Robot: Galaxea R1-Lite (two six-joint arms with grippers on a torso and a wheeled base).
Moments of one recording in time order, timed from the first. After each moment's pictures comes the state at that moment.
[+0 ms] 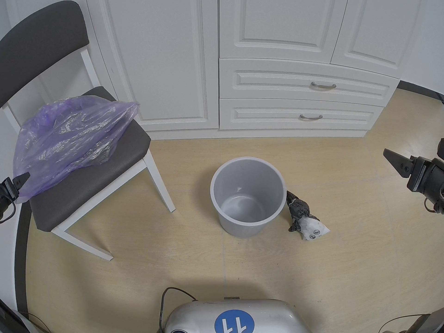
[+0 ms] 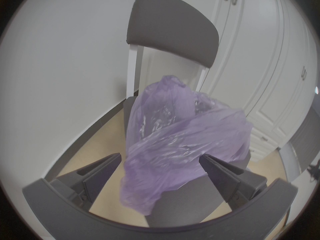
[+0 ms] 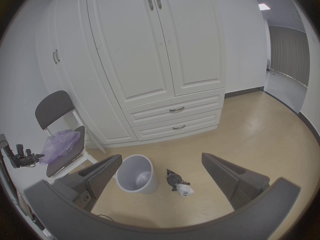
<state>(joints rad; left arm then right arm) 0.75 1.66 -0.56 -0.85 -0.61 -0.22 0.26 1.15 -0.55 -0.52 -0.17 0.20</state>
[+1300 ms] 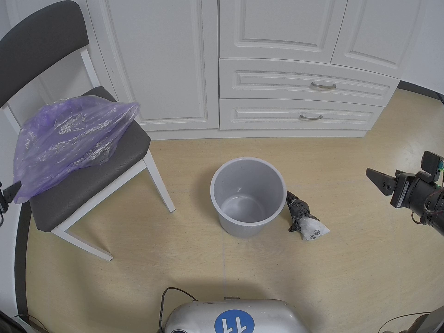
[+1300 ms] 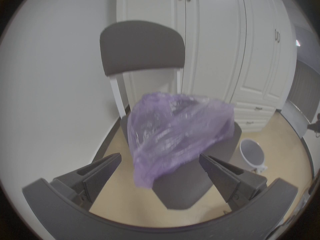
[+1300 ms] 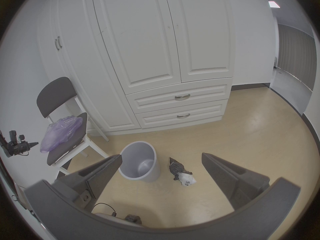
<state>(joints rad) 0.87 1.45 -0.52 -0.68 -0.76 0.14 0.34 1.21 -0.52 -0.52 -0.20 0.20</state>
